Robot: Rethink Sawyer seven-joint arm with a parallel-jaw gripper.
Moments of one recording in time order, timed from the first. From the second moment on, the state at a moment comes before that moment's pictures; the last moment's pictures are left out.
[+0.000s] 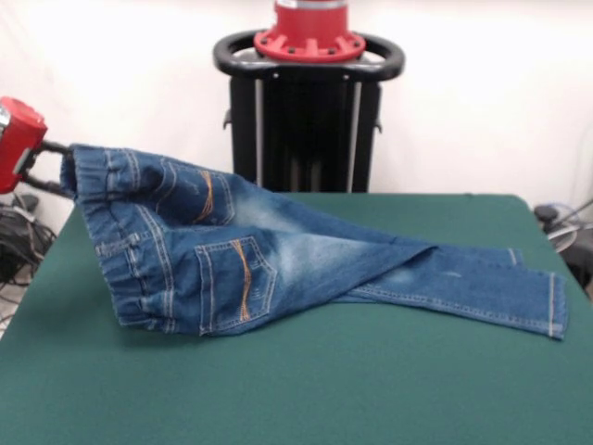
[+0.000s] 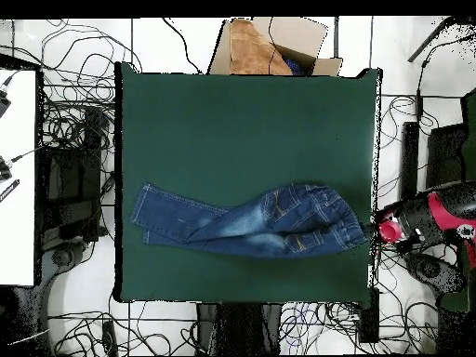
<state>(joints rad) -1.14 -0.29 0.50 1.18 -0.21 1.68 0.64</state>
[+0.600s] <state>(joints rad) -1.14 -0.32 0.50 1.18 -0.28 1.68 0.64</state>
